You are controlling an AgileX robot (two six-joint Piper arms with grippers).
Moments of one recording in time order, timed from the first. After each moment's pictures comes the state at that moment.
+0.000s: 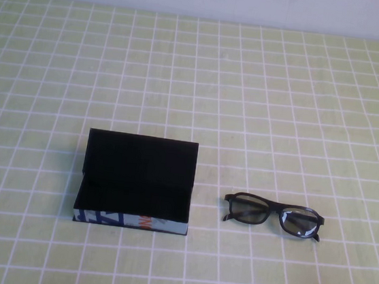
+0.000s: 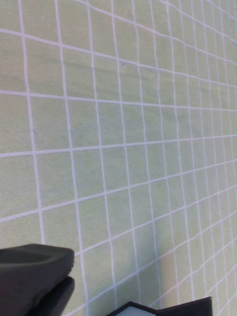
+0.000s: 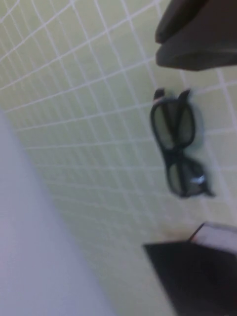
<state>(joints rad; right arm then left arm) 0.05 -0.01 0.03 0.64 0.31 -0.12 -0.05 -0.01 0.03 -0.06 0.39 0.12</state>
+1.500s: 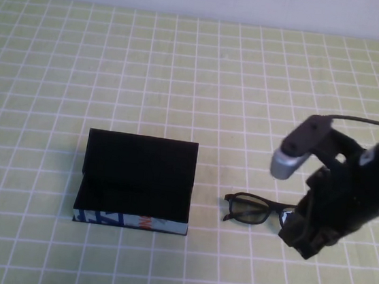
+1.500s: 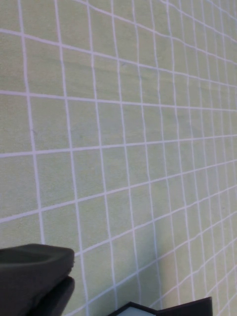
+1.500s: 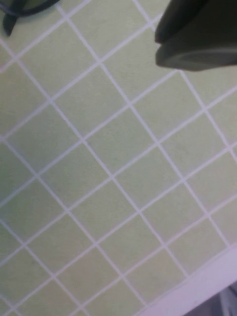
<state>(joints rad) 0.42 1.44 -1.08 0.42 1.08 -0.68 -0.05 -0.01 0.03 -0.06 0.39 0.12</state>
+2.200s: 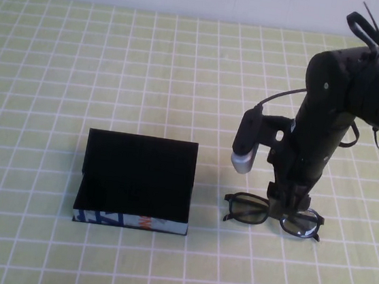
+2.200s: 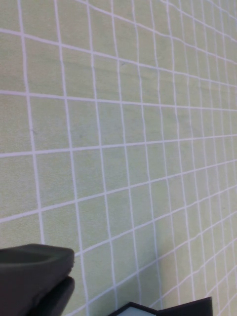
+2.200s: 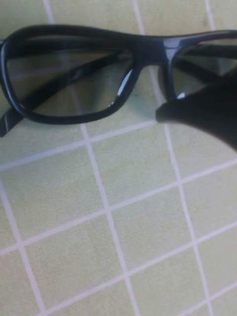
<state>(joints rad) 0.47 1.91 -1.50 0.10 1.17 -0.90 -0.05 -0.01 0.03 -0.06 0.39 0.12</state>
